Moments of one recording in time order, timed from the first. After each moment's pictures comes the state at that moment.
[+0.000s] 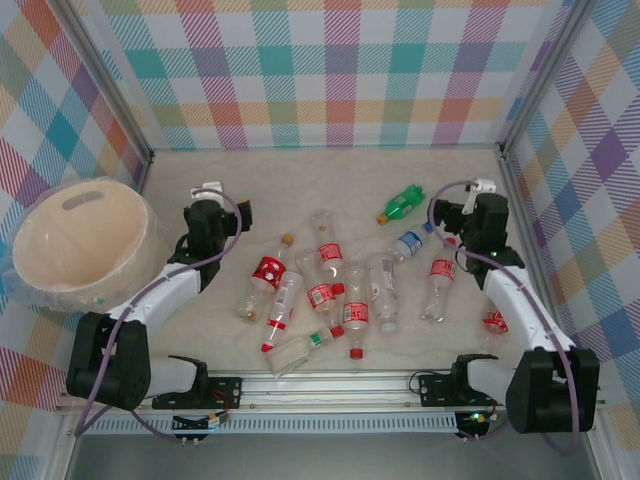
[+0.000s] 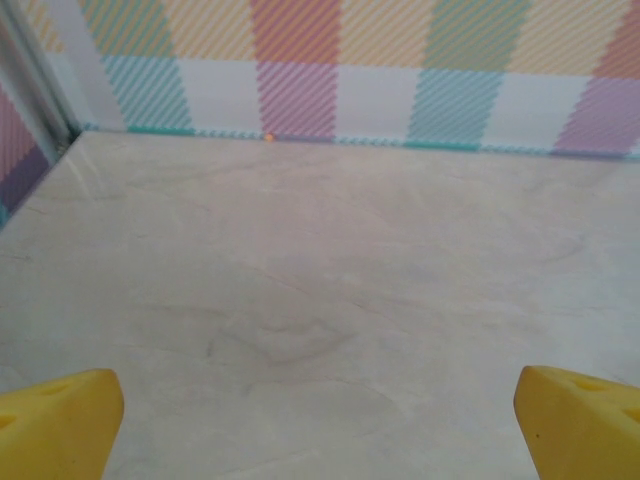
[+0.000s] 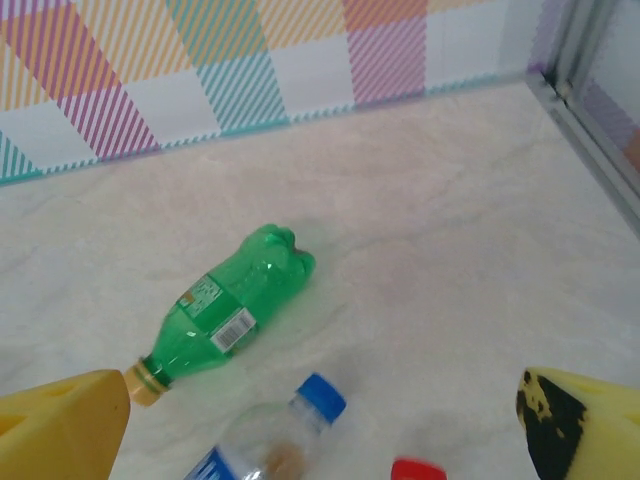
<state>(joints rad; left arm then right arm) -0.26 1.28 0.75 0.12 -0.31 -0.16 0.03 1.12 0.82 -0.18 0.02 0.21</state>
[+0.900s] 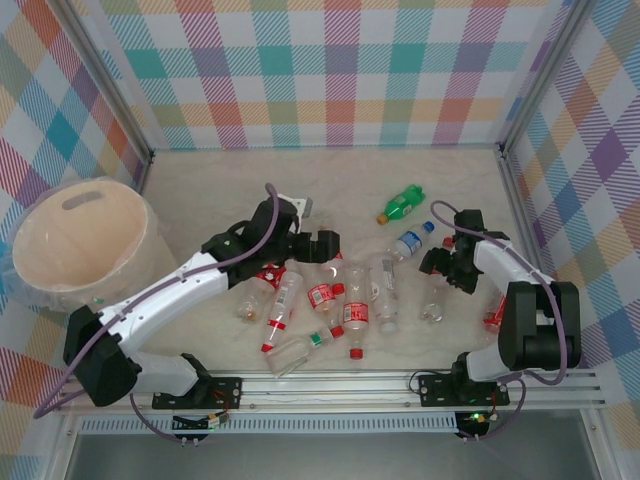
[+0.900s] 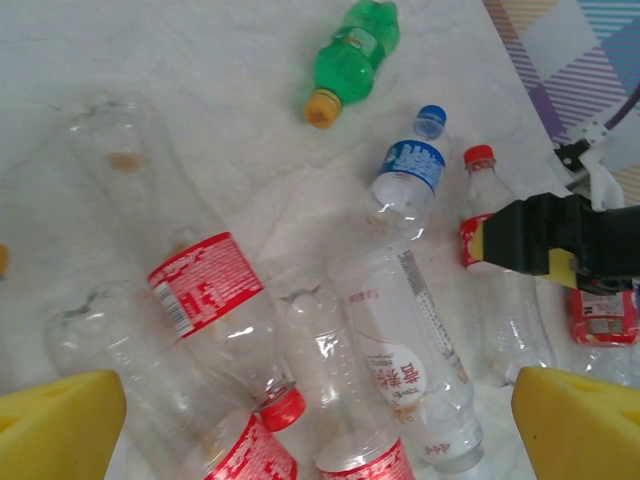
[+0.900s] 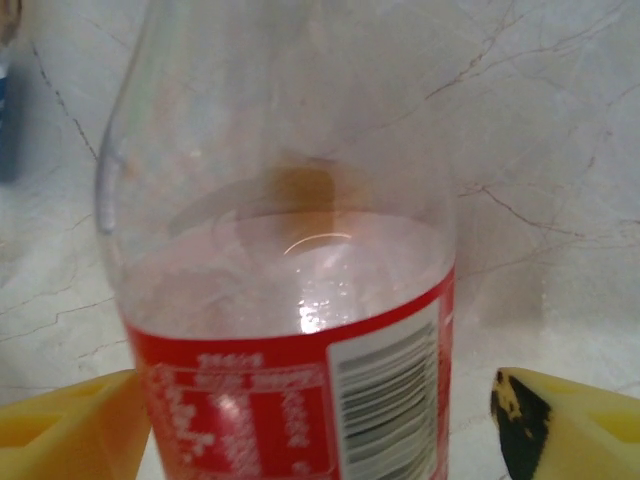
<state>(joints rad) -0.76 1.34 1.14 -0.47 0.05 -0.55 0.00 1.46 0.82 -0.72 -0.11 0.43</state>
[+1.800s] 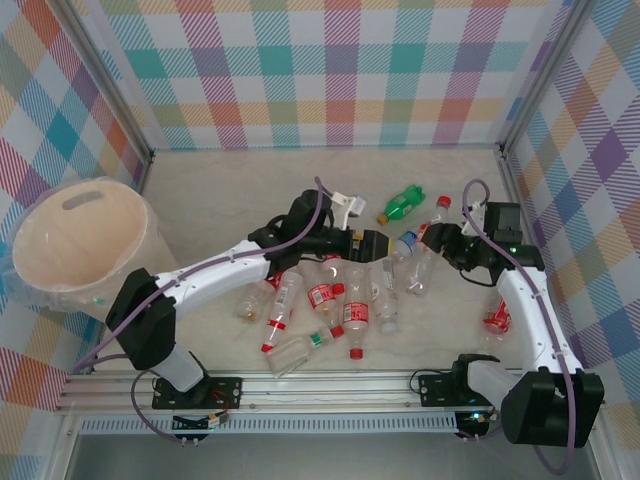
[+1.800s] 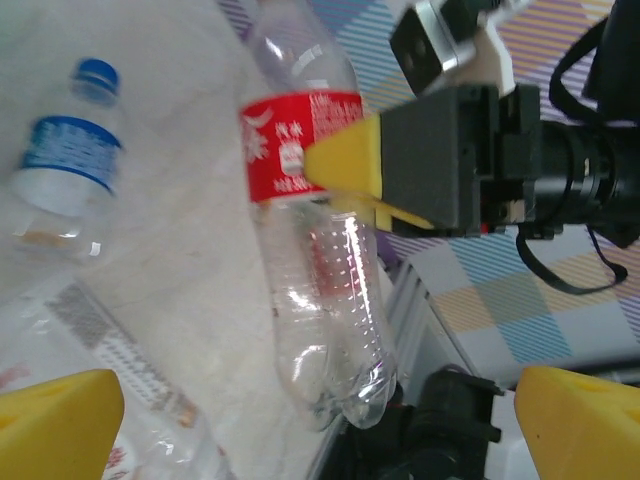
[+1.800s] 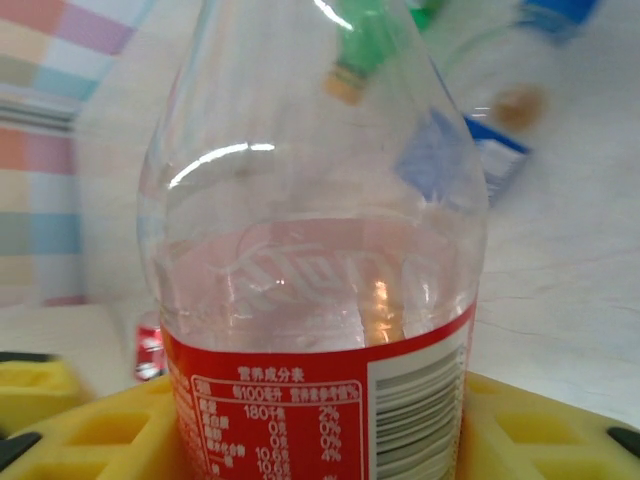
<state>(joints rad) -0.84 1.60 1.20 -0.04 0.53 -0.68 -0.05 1.06 0.89 -0.68 -0.61 0.53</state>
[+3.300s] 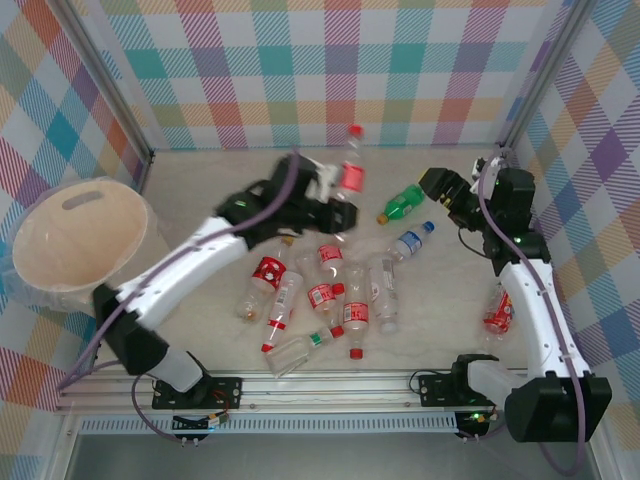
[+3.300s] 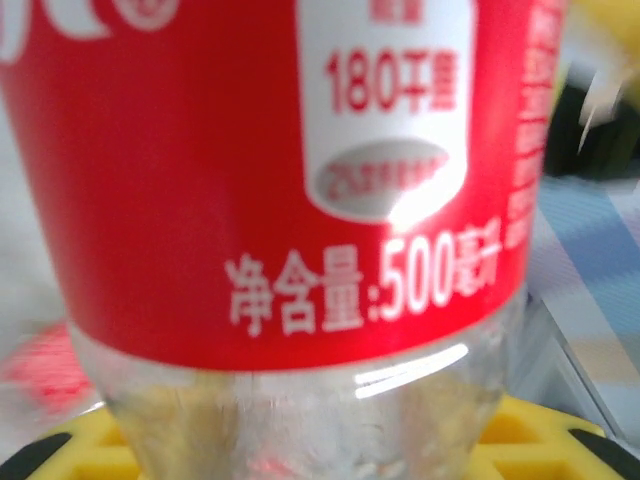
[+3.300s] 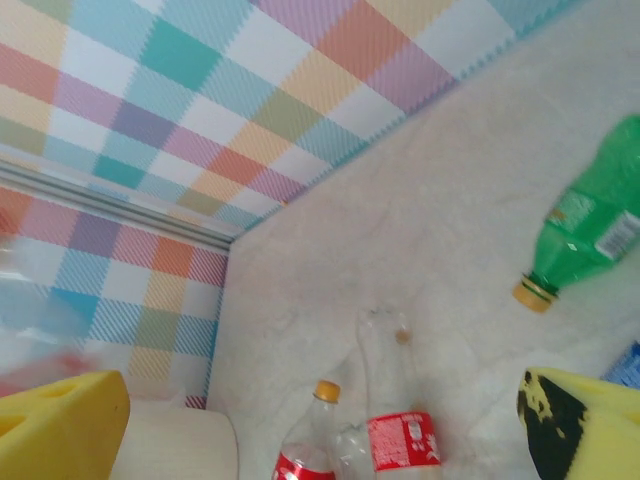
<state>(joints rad) -0.72 1.49 1.63 -0.74 0.19 -0.48 0.01 1.10 1.03 -0.35 -0.55 0.76</state>
